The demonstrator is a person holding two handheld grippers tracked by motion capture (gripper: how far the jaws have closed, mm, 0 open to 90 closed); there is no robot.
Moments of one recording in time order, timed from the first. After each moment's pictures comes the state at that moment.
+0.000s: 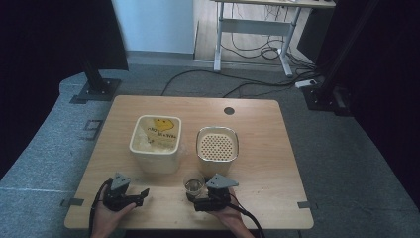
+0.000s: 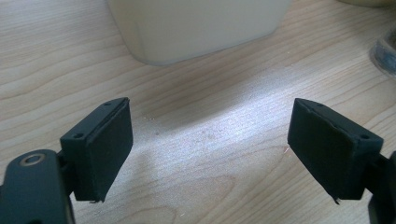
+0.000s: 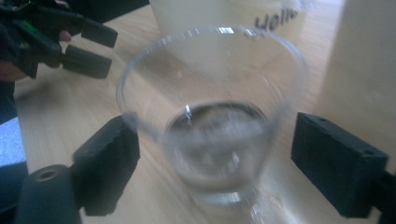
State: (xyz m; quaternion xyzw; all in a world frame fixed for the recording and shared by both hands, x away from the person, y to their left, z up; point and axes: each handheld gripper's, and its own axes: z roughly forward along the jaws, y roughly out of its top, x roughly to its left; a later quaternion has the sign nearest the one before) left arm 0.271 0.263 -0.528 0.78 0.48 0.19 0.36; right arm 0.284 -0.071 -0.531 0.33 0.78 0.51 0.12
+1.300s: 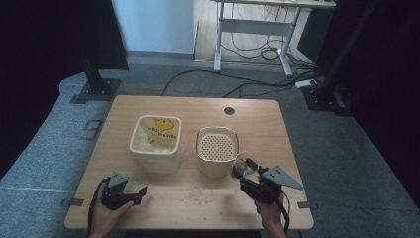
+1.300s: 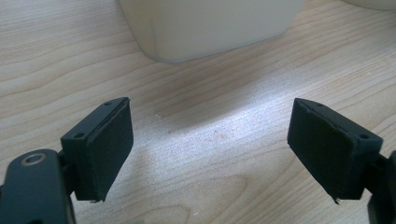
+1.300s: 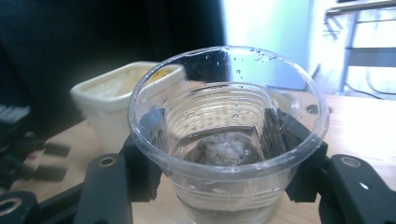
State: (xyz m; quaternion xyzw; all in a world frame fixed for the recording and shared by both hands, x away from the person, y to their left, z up) left arm 0.275 0.270 -0.530 0.77 0.49 0.18 0.36; right arm 0.262 -0.190 -0.442 0.40 0.64 0.60 0.24
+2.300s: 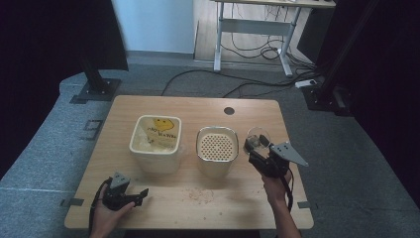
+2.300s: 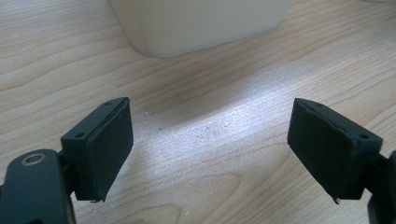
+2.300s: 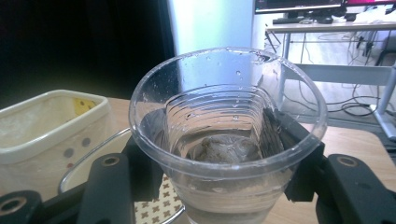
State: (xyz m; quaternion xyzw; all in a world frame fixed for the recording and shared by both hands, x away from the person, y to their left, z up) left arm 0.275 0.266 -0.532 0.78 0.48 0.17 0.35; right arm 0.314 -0.204 -0.412 0.44 0.62 0.56 0.33
